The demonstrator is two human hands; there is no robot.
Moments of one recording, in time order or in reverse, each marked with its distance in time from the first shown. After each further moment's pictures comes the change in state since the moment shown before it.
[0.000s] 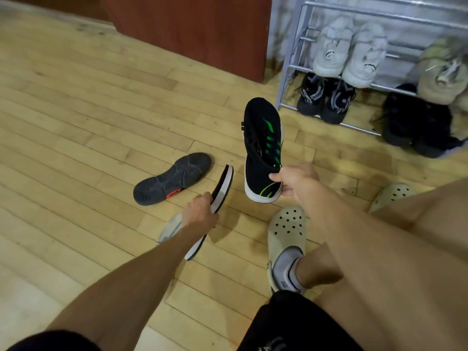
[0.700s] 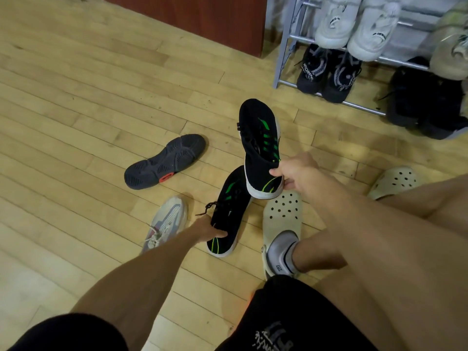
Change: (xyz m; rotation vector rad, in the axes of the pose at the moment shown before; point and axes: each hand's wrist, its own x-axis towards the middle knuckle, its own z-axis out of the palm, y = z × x) left_hand -0.017 -0.012 0.060 -0.307 -0.597 -0.245; right_hand 0.014 0.011 -0.008 -0.201 -0.050 0.067
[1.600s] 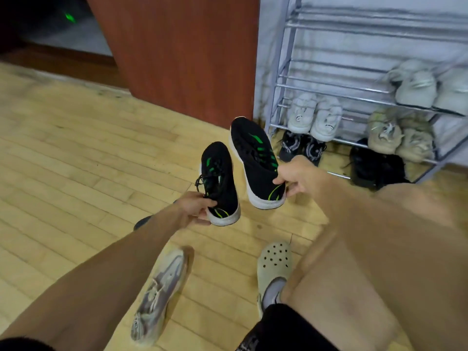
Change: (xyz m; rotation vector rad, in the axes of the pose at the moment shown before) left_hand -0.112 0.086 -0.127 -0.707 0.105 0.321; right_hand -0.097 -0.082 -0.071 -0.108 -0.039 -0.277
